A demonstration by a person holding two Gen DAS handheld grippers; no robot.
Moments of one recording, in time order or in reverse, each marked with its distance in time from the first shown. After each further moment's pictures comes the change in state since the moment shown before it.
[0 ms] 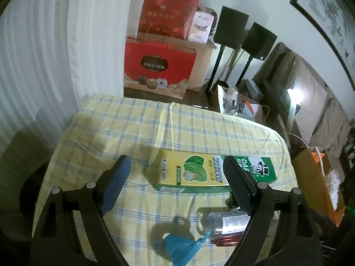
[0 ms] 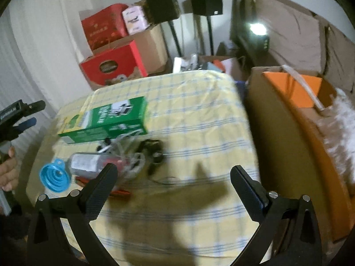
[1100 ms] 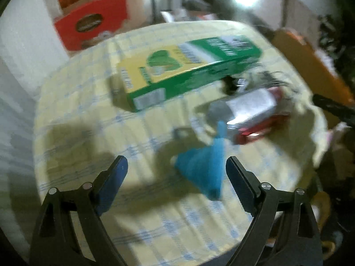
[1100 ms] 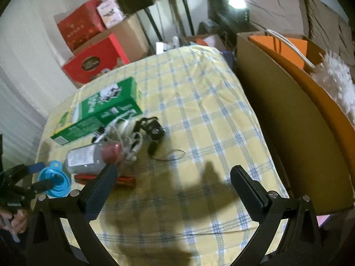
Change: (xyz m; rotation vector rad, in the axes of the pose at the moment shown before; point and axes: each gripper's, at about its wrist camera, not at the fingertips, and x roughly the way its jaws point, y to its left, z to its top) left arm 0.029 -0.014 -0.079 0.519 0.373 -0.051; right arm 0.011 0.002 -0.022 0.170 0.085 -0.081
